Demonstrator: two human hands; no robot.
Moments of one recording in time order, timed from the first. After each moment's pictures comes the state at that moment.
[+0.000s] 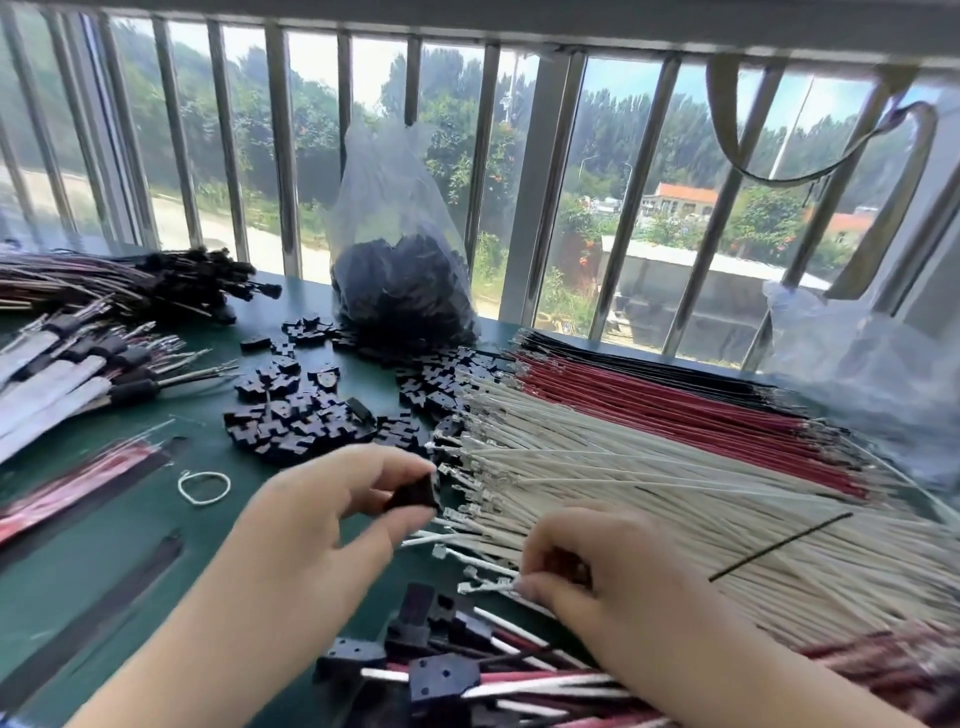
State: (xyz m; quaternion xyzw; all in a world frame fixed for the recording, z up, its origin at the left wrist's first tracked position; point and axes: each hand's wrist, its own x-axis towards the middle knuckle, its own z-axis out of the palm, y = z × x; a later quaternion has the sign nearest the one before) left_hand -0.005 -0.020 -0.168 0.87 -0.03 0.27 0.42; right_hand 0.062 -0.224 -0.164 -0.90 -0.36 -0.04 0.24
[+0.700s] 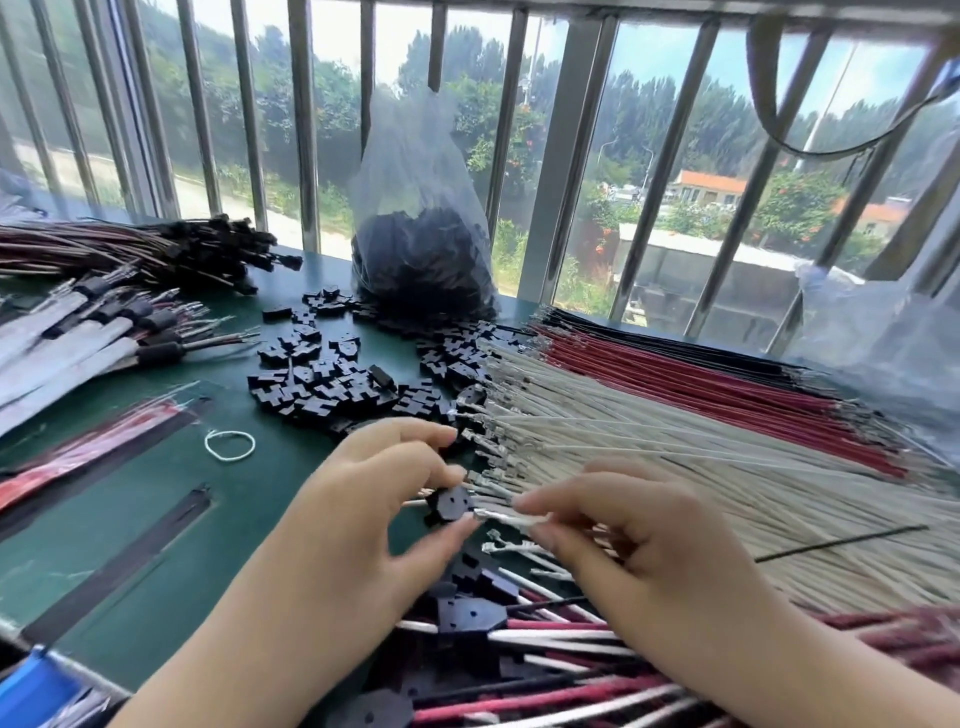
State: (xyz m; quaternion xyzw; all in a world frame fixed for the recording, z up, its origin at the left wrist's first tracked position) left_hand -0.011 -0.026 -0.187 0.87 -0.08 0.33 0.35; right_hand 0.054 -0.219 -0.168 -0.81 -0.44 -0.13 0.36
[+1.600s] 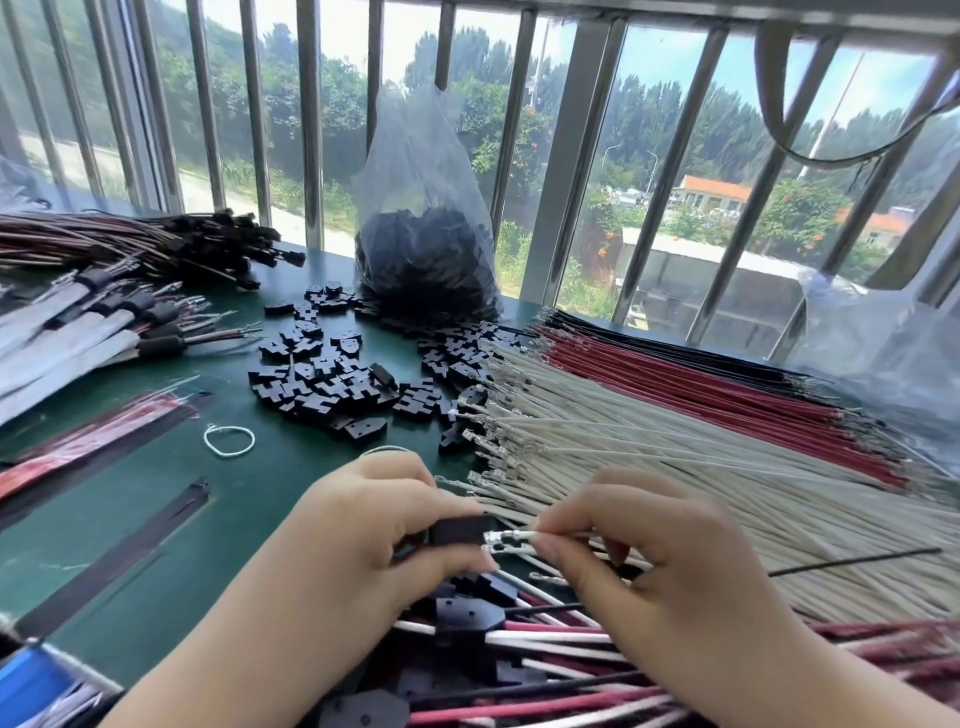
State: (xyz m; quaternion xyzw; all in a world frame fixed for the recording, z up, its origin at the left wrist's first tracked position) left_hand -0.012 -0.024 -0.188 0.88 -0.13 0.27 0.37; right_hand 0.050 -0.224 -0.167 -0.81 -0.45 -0.19 0.32
